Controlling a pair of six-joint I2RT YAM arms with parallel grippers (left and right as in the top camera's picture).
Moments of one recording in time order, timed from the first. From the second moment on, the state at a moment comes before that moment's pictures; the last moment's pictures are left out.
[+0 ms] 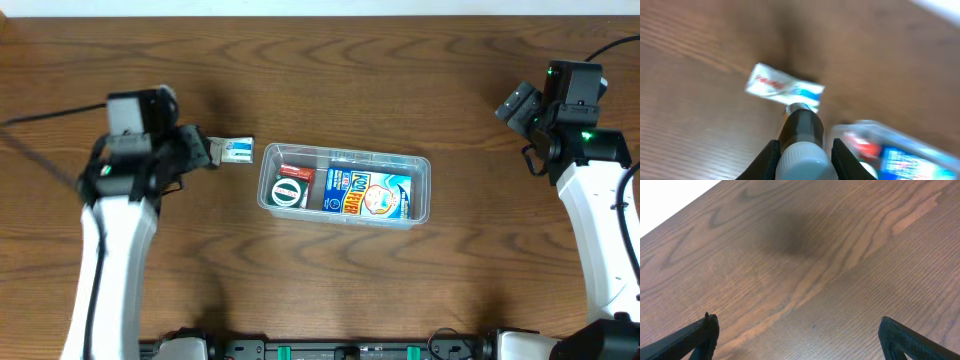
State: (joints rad) left arm 0.06 1.25 1.14 -0.77 0.16 -0.35; right arm -0.07 1.46 1.24 -0.67 0.24 0.56
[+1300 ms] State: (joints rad) left arm -0.55 1.54 1.15 -0.74 0.03 -0.56; right arm -0.07 1.46 1.24 -0.67 0.24 0.56
